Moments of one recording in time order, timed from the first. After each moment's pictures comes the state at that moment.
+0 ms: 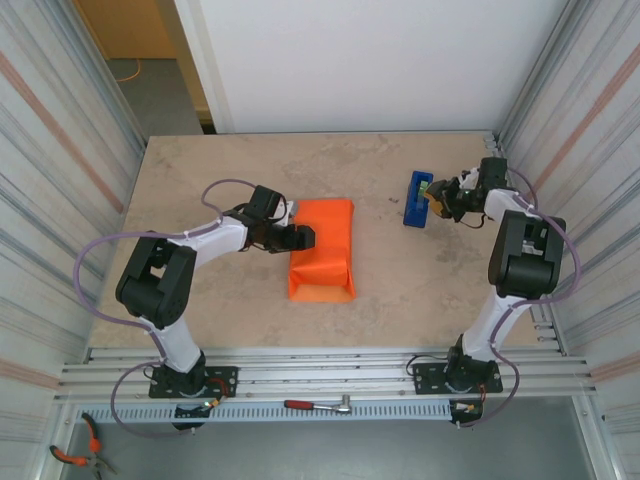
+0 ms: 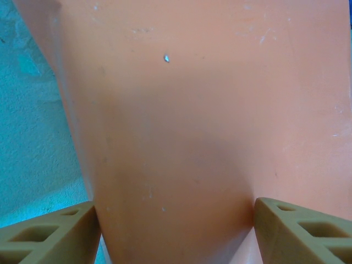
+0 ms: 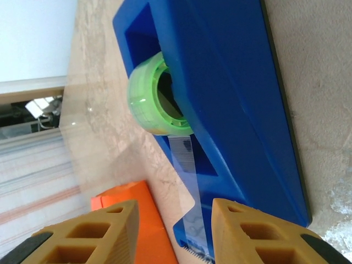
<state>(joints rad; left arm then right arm) -0.47 1.76 1.05 -0.31 0.41 -0.43 -0.20 1.89 1.24 -0.34 -0.73 0.70</state>
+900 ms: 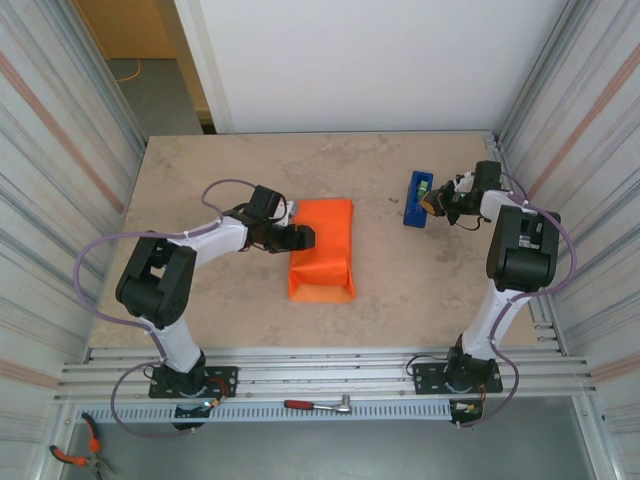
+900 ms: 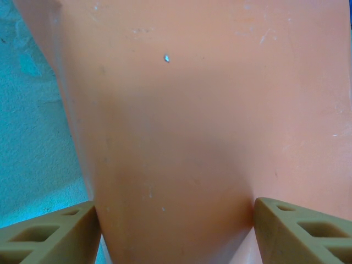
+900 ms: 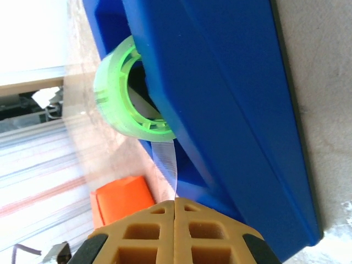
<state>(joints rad) -0.47 1.76 1.05 -0.31 0.41 -0.43 -0.19 1.94 1.23 -0.30 -0.79 0.72</state>
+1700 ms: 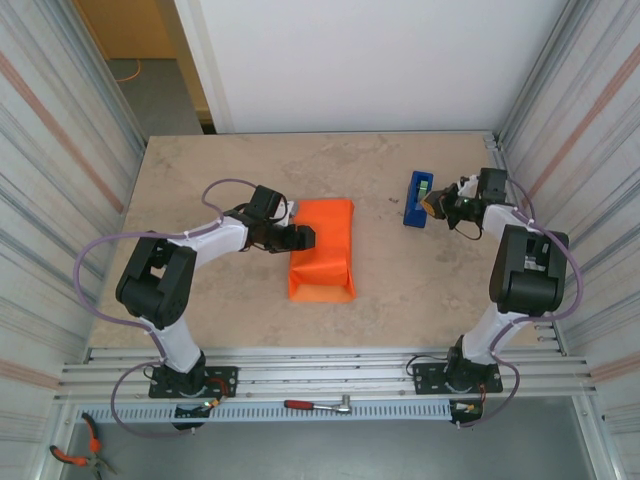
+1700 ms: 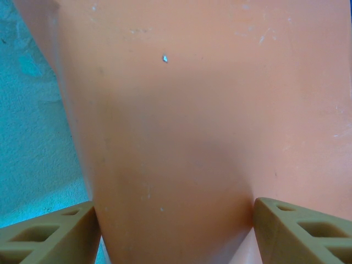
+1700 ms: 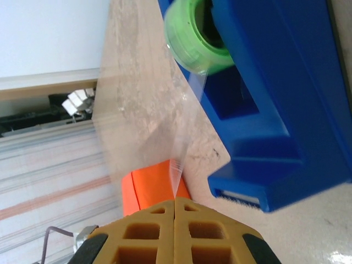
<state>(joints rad) -0.48 1.76 1.05 -0.31 0.40 -0.43 -0.19 1.74 1.03 -0.16 -0.81 0.84</state>
